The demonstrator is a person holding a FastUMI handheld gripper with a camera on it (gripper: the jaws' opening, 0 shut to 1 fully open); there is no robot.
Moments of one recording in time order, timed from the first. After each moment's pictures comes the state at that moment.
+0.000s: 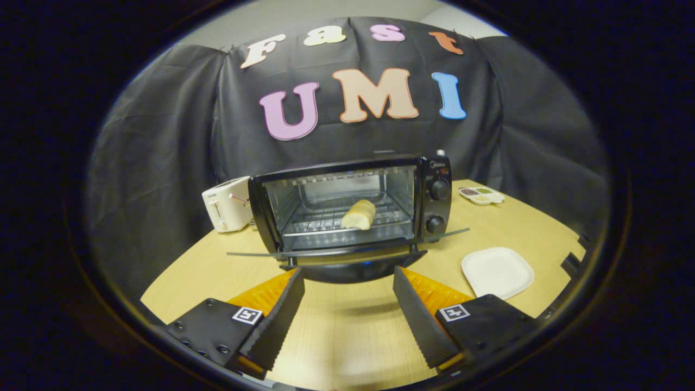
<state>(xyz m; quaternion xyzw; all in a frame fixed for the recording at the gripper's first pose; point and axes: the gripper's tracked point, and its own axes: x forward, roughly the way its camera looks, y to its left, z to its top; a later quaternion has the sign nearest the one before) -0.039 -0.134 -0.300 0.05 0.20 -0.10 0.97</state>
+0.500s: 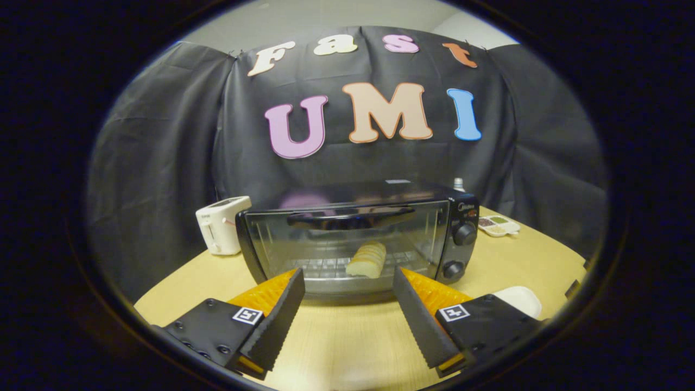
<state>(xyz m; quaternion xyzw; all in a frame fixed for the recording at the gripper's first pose) 0.042 -0.142 -0.264 0.05 0.14 -0.08 0.99</state>
